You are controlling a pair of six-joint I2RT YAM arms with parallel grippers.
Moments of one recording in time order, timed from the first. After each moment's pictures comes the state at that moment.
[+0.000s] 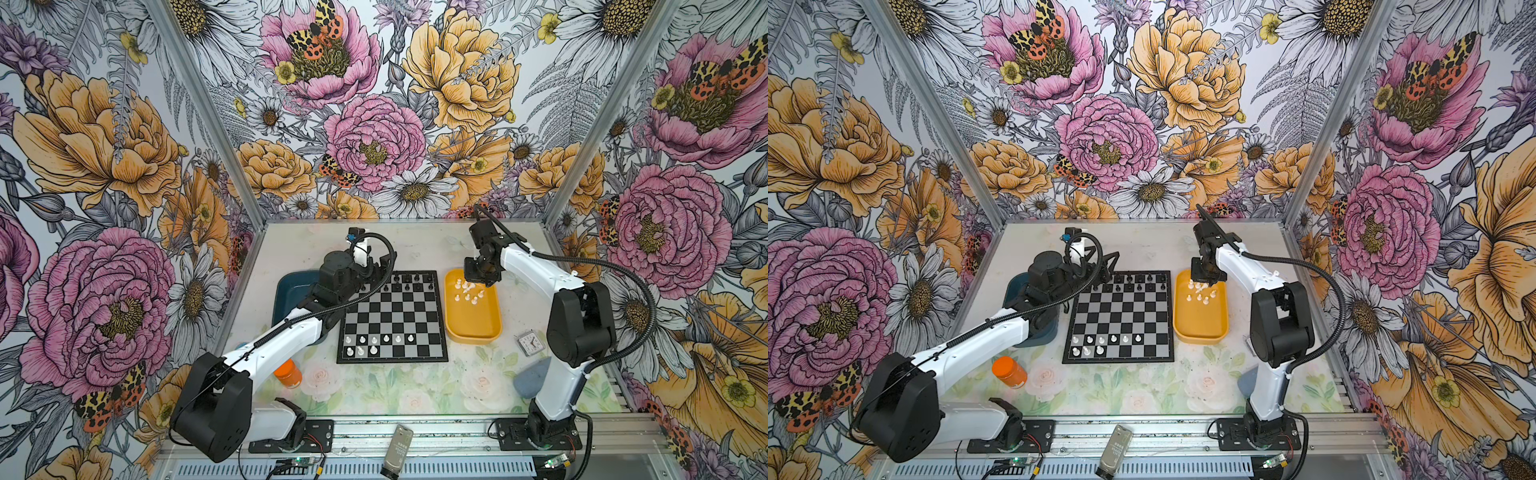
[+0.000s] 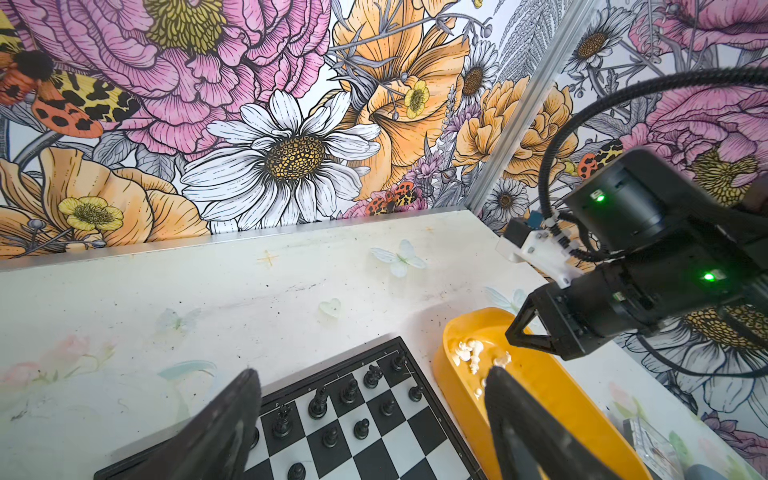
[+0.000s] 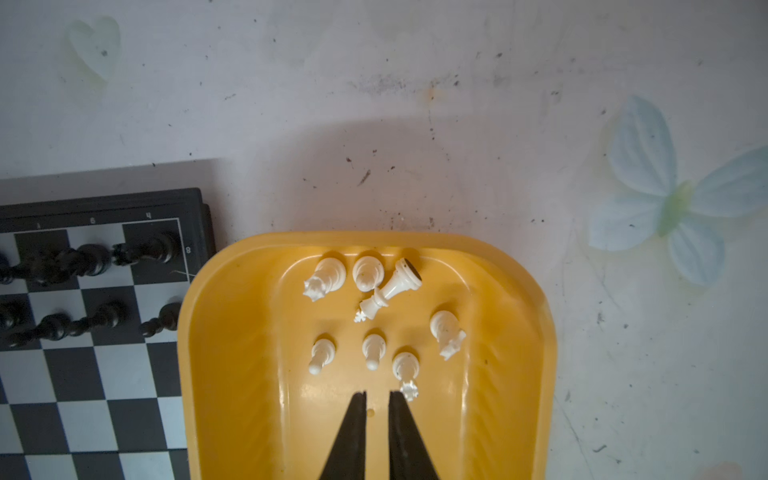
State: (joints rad) left arm -0.50 1.31 0.83 0.32 0.07 -0.26; right arm 0.25 1.87 1.51 -0.91 0.02 0.33
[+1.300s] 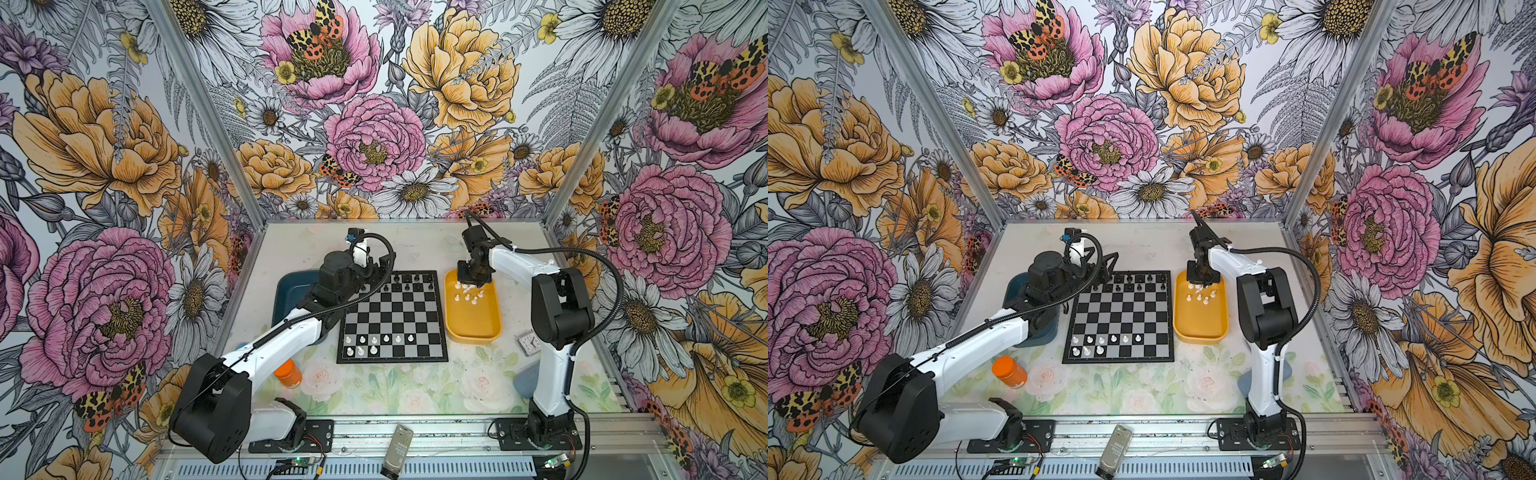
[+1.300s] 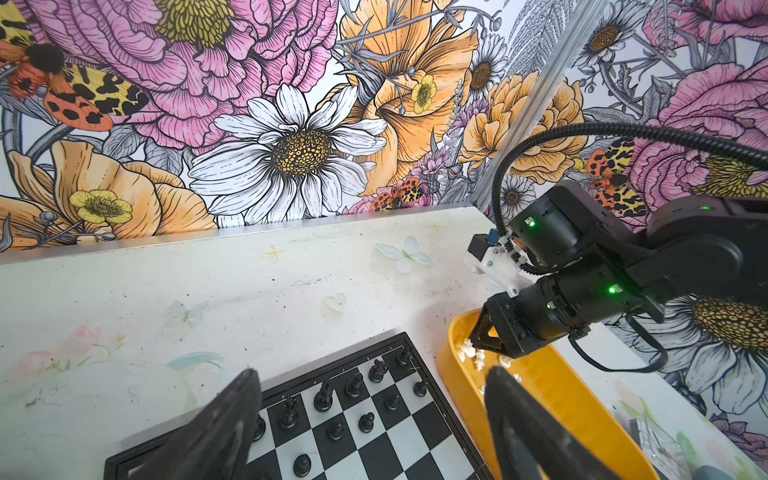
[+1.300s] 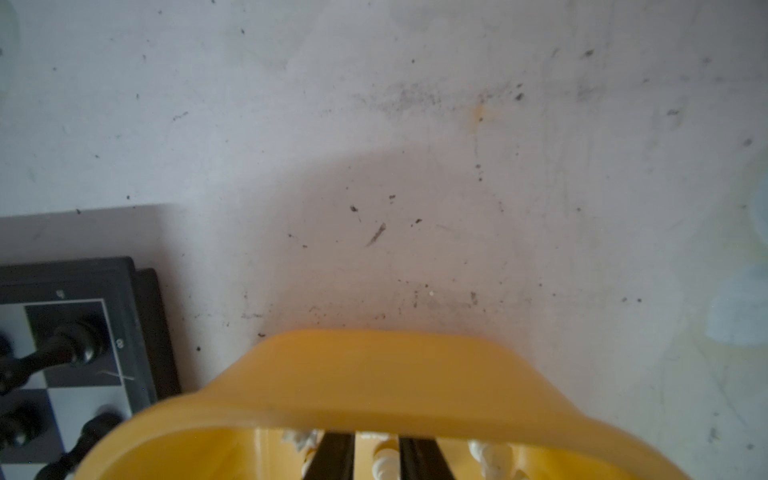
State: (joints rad) left arm -0.50 1.31 0.83 0.30 0.06 -0.26; right arm 0.24 2.03 1.53 -0.78 0.00 0.32
